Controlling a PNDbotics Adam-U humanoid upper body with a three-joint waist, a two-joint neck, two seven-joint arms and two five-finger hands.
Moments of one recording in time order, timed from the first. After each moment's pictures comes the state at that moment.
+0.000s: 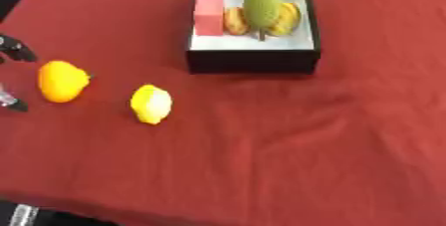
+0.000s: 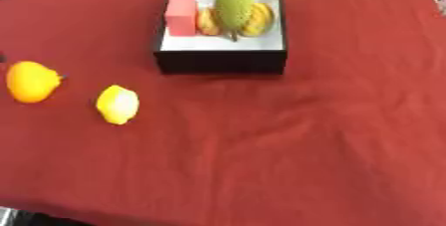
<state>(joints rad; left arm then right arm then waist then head) -0.83 0.85 -0.27 -1.01 -0.48 -0.07 -0.64 -0.28 -0.76 -0.09 -1.98 -0.39 0.16 -0.26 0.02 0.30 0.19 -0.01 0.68</state>
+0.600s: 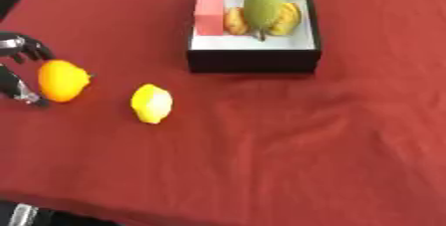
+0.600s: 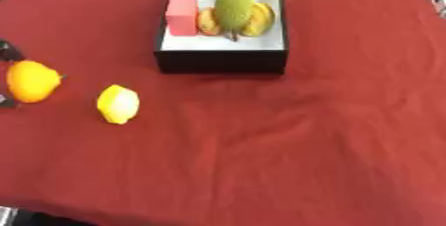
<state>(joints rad) -0.86 0.77 -0.28 -0.94 -0.53 -0.07 -0.53 -0.29 -0.75 -0.08 -1.98 -0.40 0.17 -0.25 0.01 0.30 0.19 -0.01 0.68</state>
